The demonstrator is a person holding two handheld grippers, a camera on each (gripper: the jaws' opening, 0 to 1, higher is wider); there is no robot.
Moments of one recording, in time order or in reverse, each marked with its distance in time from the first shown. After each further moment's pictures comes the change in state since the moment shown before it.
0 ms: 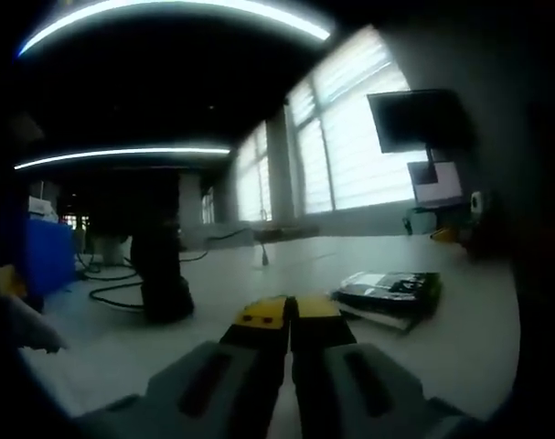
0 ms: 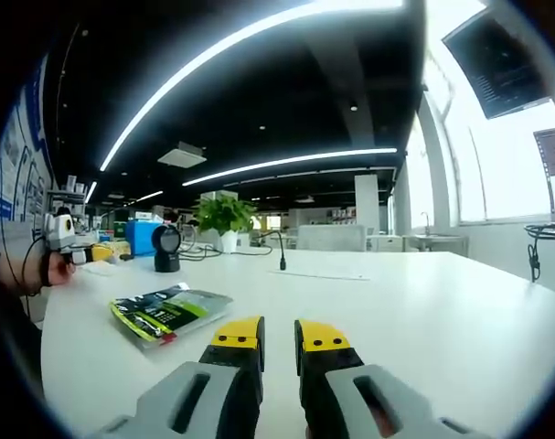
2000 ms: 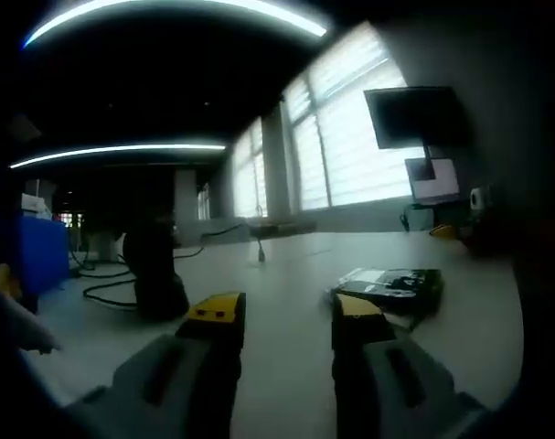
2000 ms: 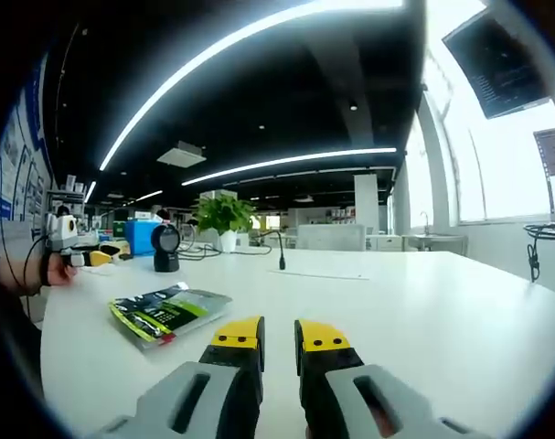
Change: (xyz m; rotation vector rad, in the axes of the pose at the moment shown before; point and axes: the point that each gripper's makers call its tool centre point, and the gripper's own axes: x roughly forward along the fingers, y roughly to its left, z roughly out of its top) left arm 0.007 0.001 -0.008 -0.033 0.029 -0.006; right arm 0.000 0.002 0.001 0.002 0.001 -0.004
